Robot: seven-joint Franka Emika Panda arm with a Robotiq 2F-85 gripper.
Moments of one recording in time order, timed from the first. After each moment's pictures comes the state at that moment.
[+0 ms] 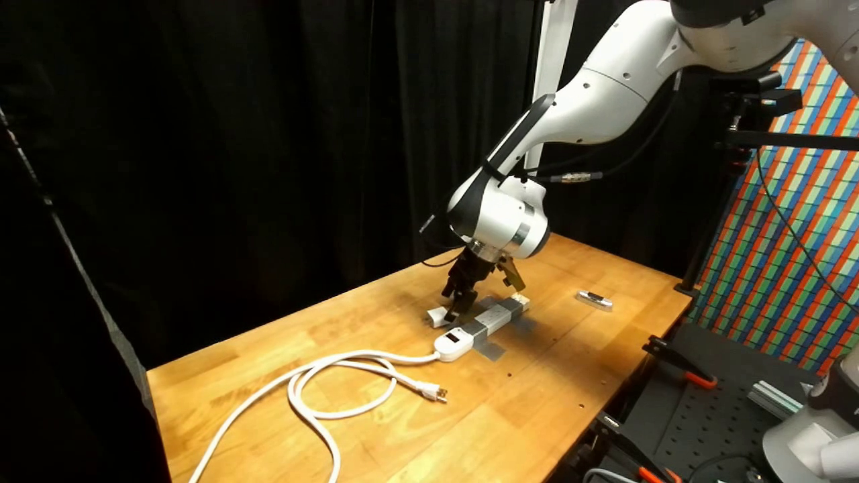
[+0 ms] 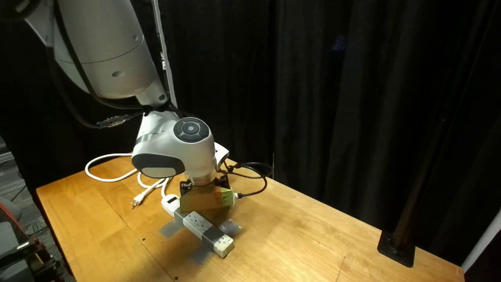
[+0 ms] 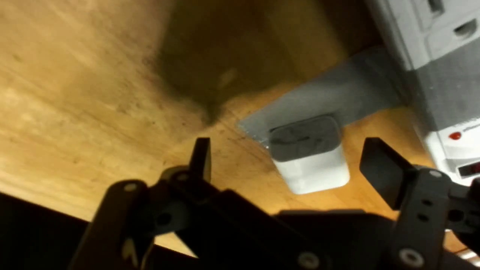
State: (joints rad) arm -0.46 0.86 0.48 -2.08 0.59 3.14 -1.67
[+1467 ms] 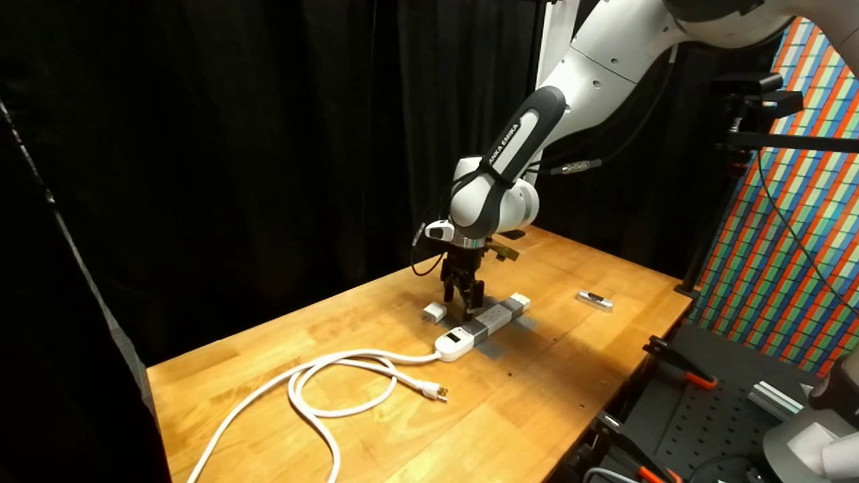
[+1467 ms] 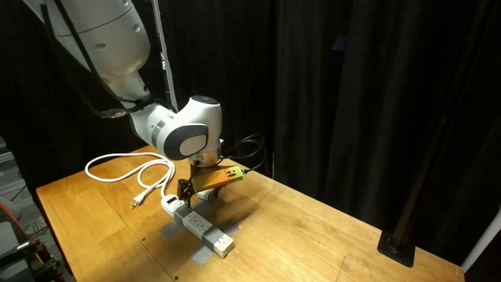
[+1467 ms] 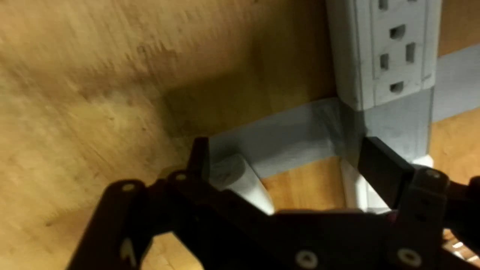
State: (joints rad) arm -0.23 0.78 0.22 -1.96 -0.08 2.66 -1.26
